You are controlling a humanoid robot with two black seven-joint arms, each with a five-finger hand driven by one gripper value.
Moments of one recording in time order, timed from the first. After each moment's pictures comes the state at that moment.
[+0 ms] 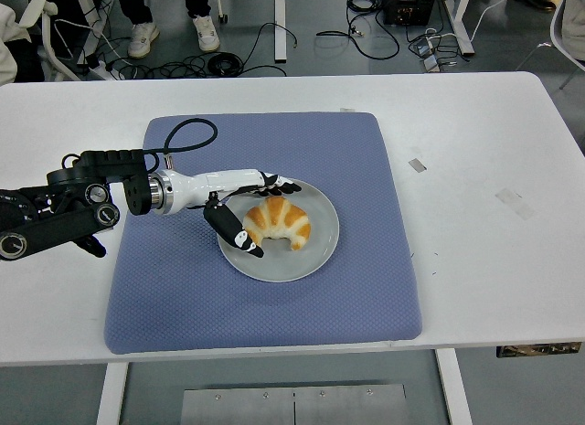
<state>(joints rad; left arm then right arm) -1.11 0.48 -0.05 -1.25 0.93 -0.17 -0.09 -0.07 0.00 0.10 0.12 -0.10 -0.09 0.22</state>
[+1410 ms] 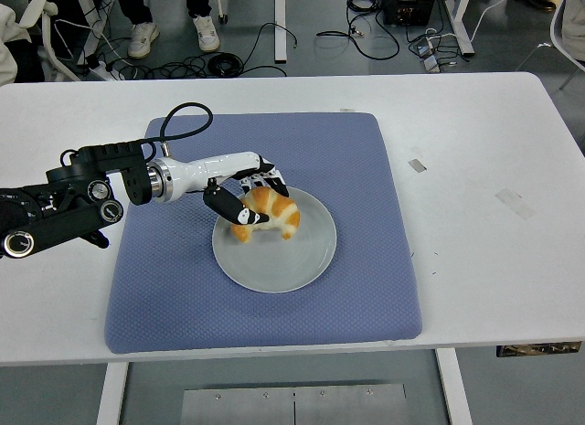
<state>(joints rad) -1.11 0.47 -0.09 -1.22 1.00 -0.09 -0.09 -0.07 0.00 0.10 0.12 -0.10 -0.09 0.22</state>
